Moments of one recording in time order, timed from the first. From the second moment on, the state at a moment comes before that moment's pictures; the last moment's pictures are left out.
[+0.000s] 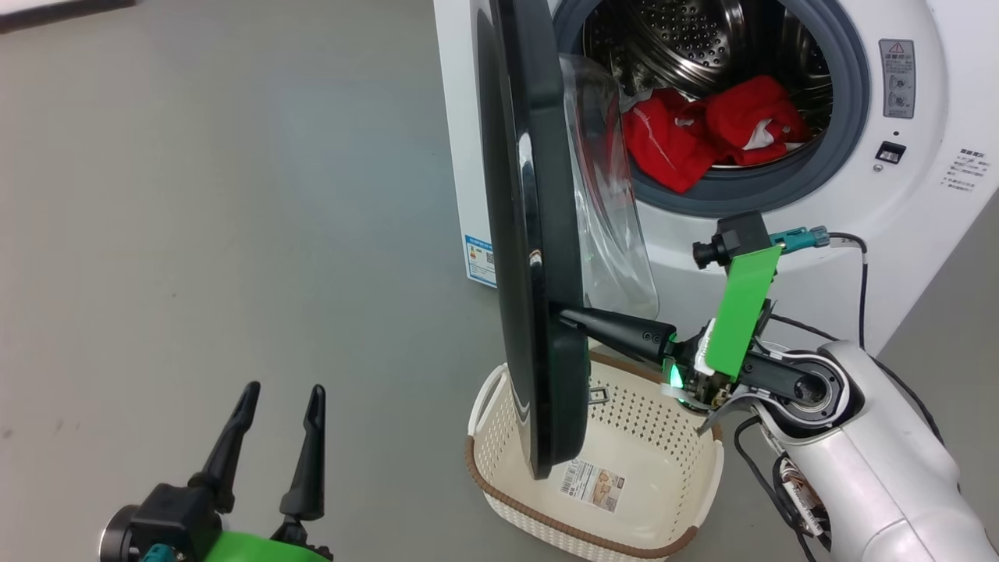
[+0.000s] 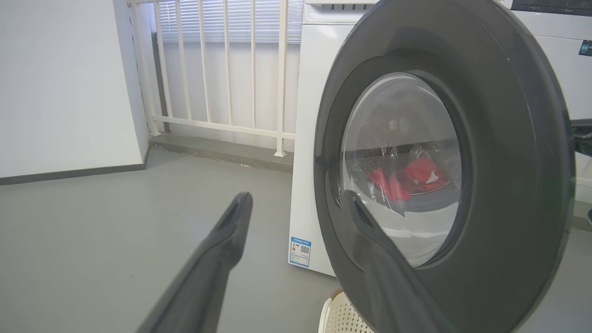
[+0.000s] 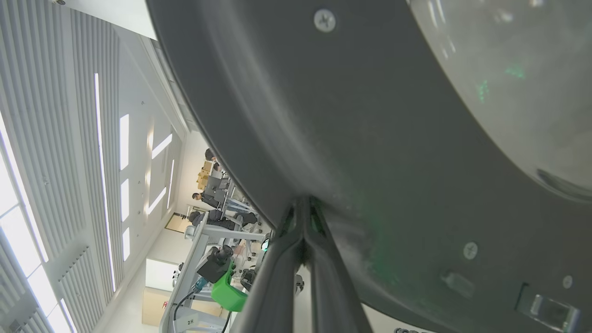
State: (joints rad) left arm -0.08 0.05 -0.03 0.15 -0.21 -0.11 -0.25; right arm -0.56 -0.12 0.33 0.42 1.67 0.13 0.74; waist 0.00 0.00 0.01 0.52
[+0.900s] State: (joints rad) left arm -0.06 0.05 -0.03 0.15 -0.21 -0.10 -0.25; right arm -0.56 -0.08 0.28 0.41 1.62 0.13 0.75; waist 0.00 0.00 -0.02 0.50
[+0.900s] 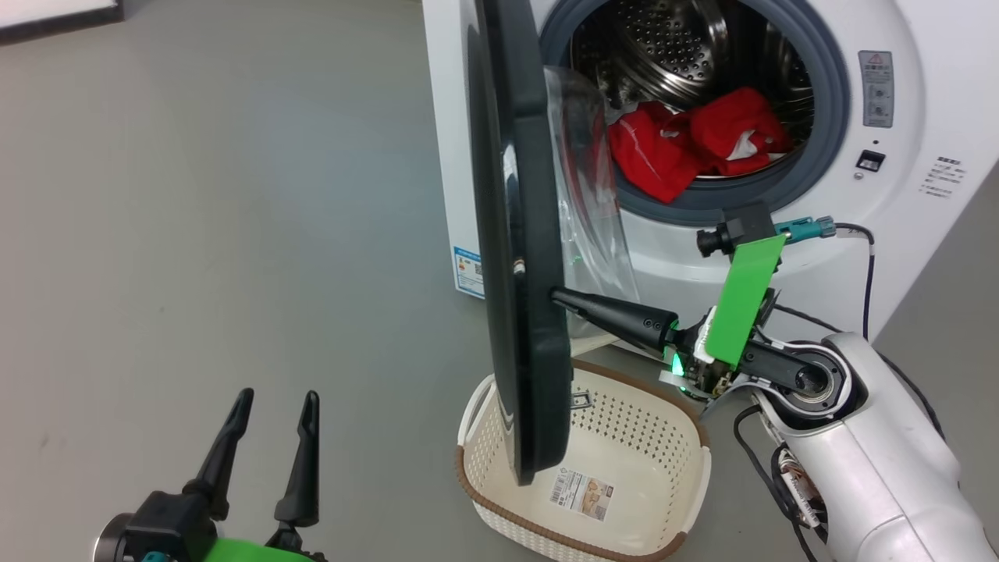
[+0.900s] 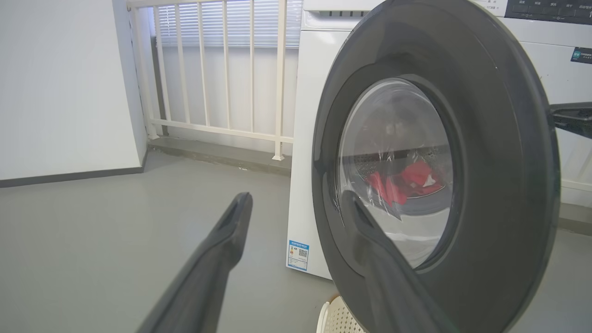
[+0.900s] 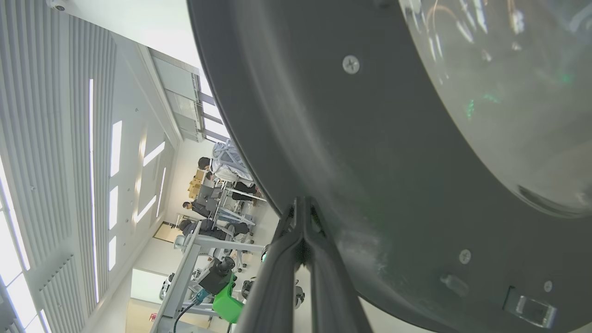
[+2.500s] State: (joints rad) left arm 0.00 0.08 -0.02 0.11 -0.22 -0.07 -0.25; right arm -0.07 -0.28 0.26 0.10 0.62 0.13 -0.26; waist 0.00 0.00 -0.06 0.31
